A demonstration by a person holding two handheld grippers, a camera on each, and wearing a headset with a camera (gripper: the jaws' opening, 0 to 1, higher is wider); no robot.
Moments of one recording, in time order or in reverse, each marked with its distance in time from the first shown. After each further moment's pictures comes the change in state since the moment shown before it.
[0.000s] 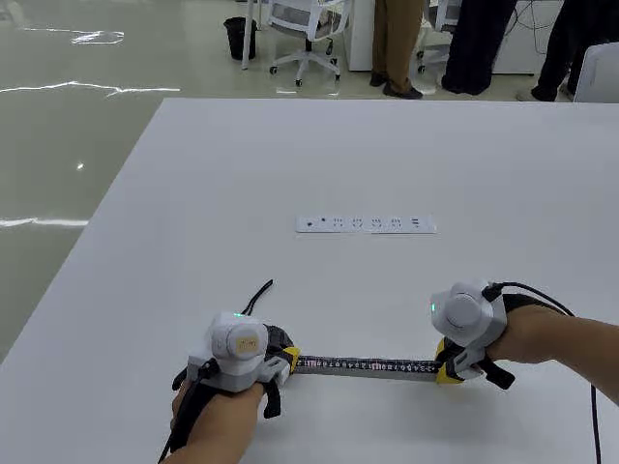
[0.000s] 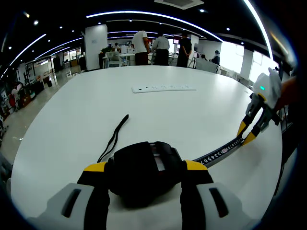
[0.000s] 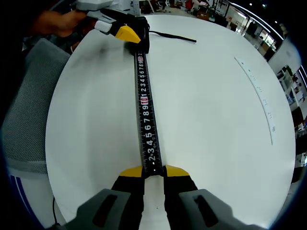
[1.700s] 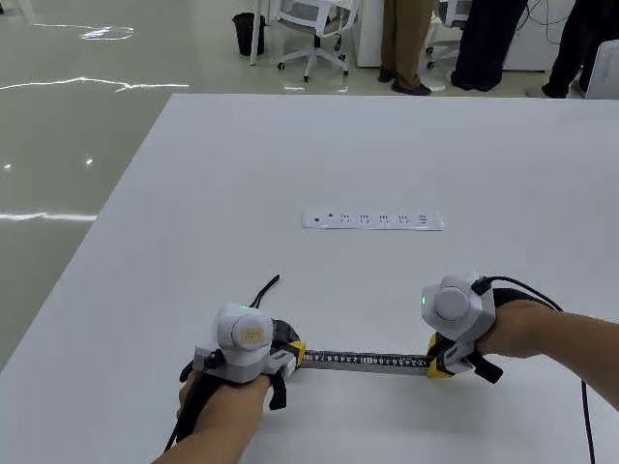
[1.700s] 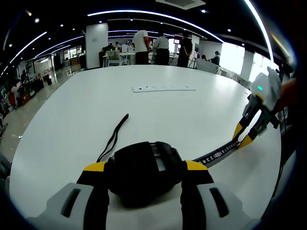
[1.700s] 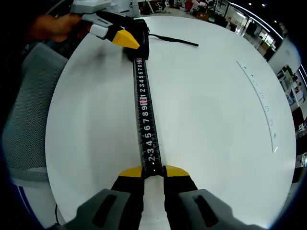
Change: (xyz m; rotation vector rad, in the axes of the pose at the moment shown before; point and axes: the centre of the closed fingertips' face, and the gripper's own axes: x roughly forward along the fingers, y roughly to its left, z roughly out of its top) left arm 0.001 0.000 0.000 -0.018 0.006 -0.007; right arm 0.007 0.000 0.021 0.005 -0.007 0.002
